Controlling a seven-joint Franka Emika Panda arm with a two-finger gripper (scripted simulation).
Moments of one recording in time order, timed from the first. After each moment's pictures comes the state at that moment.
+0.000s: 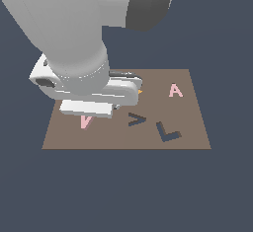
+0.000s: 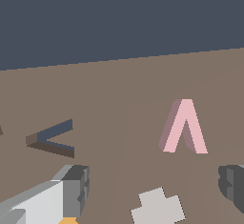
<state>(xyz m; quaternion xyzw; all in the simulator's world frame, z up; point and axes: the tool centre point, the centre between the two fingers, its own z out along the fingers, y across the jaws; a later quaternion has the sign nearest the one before) 0.048 -0.074 0.102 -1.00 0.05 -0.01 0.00</state>
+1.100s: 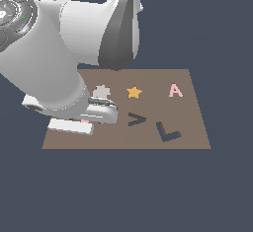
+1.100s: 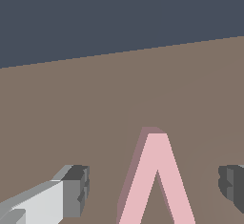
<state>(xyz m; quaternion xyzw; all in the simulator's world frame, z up) 0.065 -0.123 0.042 -1.00 0.07 0.00 0.00</state>
